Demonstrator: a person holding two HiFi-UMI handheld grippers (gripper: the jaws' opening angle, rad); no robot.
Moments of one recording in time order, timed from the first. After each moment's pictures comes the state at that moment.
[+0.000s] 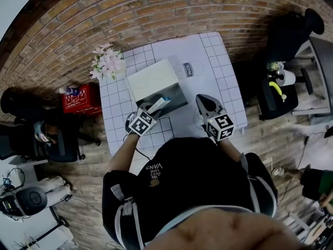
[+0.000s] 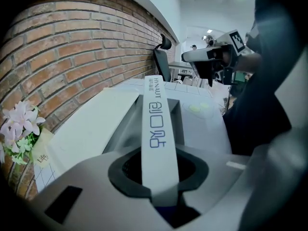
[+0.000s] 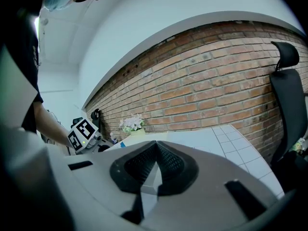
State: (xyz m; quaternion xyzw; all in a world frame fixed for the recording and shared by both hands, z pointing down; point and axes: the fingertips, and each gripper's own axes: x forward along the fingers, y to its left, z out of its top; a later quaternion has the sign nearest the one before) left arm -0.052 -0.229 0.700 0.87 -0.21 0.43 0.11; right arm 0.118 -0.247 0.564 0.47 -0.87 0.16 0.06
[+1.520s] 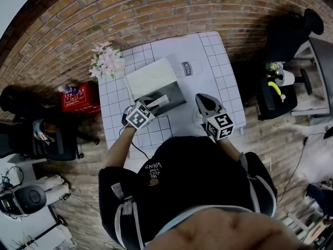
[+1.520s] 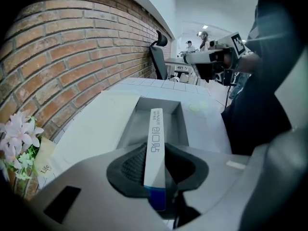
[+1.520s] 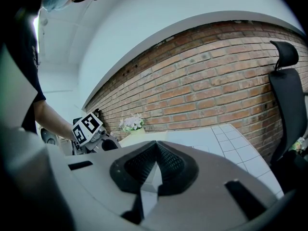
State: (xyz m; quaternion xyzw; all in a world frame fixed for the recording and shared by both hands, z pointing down) left arm -0.051 -0.241 0.688 0.87 -0.18 0.45 0.10; right arm 0.124 -0.244 0.566 0.47 -0.87 0.16 0.06
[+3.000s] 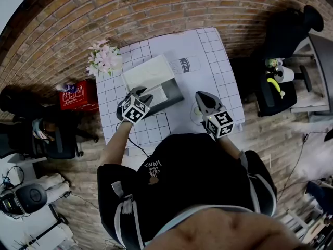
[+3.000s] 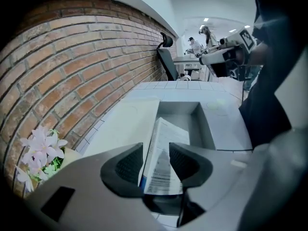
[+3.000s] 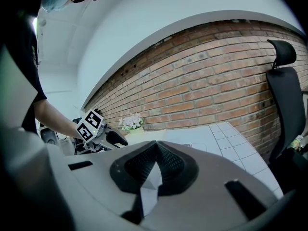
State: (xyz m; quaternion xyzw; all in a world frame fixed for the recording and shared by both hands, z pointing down) left arm -0.068 -0.282 0.672 0.85 -0.25 0.45 0.03; right arm 0.134 -0.240 0.572 0.47 -0.86 0.17 0.06
